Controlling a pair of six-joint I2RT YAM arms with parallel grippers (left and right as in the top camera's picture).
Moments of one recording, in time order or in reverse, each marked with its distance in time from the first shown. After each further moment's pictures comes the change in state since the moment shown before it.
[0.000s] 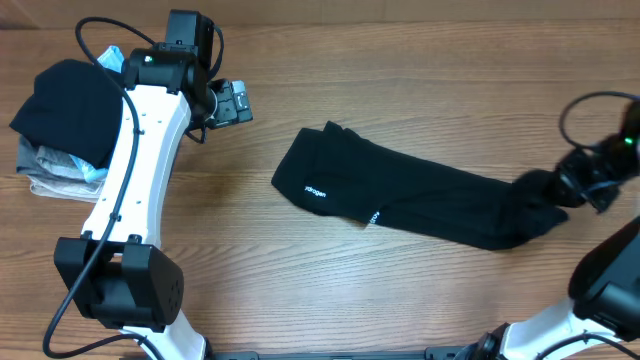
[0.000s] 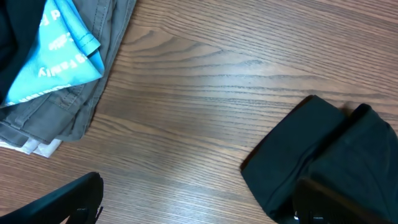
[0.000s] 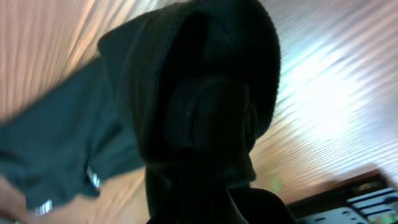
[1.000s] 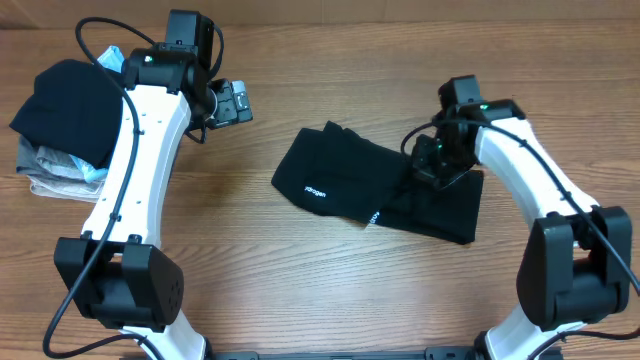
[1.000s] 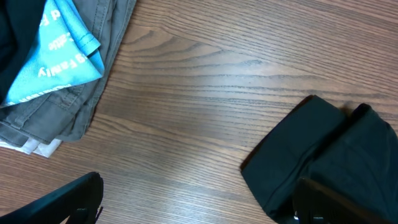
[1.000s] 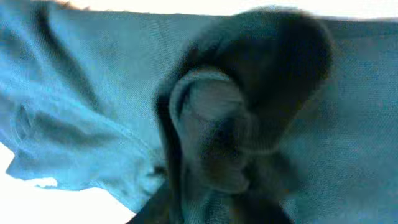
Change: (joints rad) left arm 0.000 0.000 0.000 0.000 0.000 0.000; right arm 0.660 -0.027 -0.238 0.513 -0.056 0.148
